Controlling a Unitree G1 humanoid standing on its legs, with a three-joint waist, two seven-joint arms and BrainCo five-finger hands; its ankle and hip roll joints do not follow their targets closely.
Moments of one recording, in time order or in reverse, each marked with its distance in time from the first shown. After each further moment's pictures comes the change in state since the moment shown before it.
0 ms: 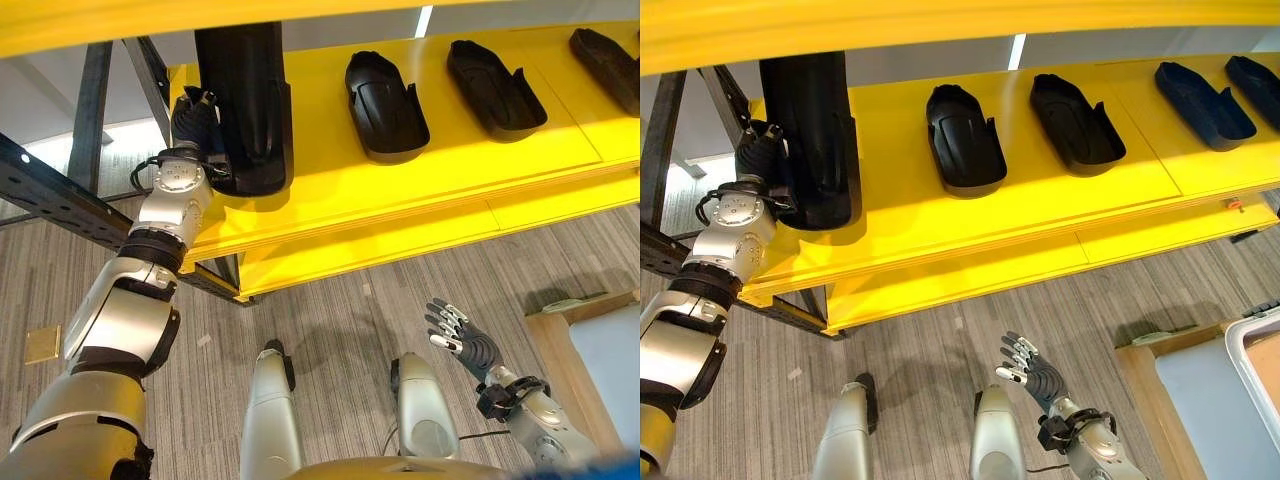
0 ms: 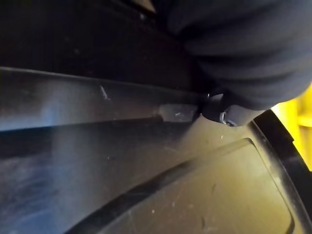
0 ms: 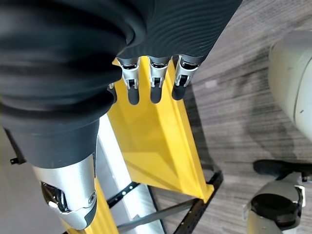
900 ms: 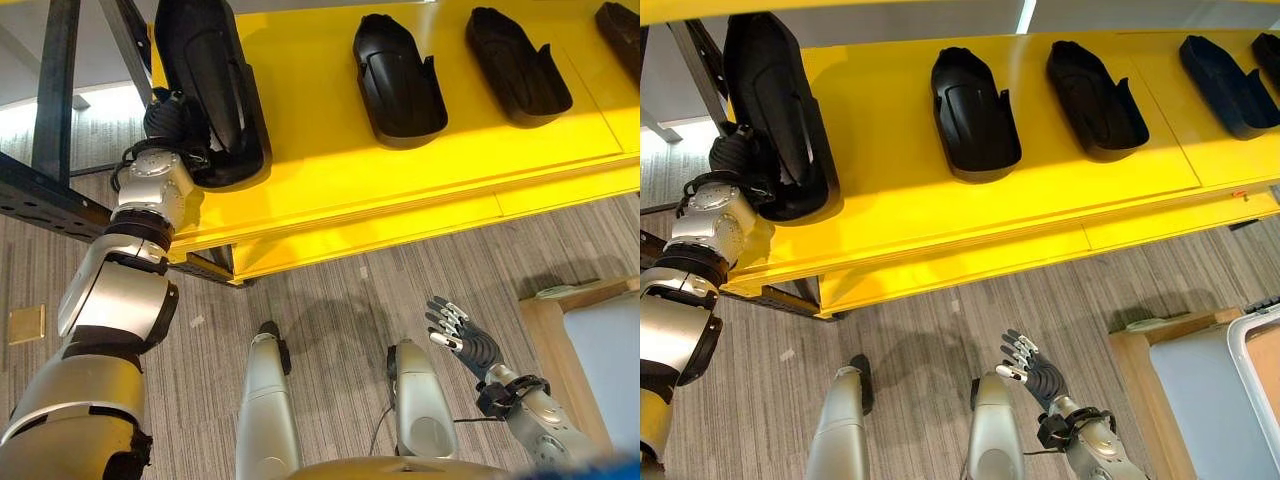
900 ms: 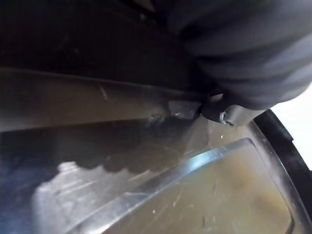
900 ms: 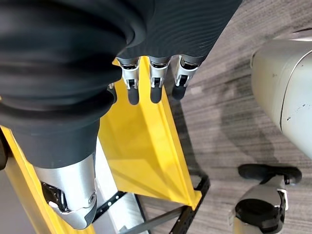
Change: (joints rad) left arm -0.120 0.011 -0.001 0.223 -0.111 0.064 -0.031; right arm -0.002 -0.002 0.001 -0.012 0.010 0.001 -0.016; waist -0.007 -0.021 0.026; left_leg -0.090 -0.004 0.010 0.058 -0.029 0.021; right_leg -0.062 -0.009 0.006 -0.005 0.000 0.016
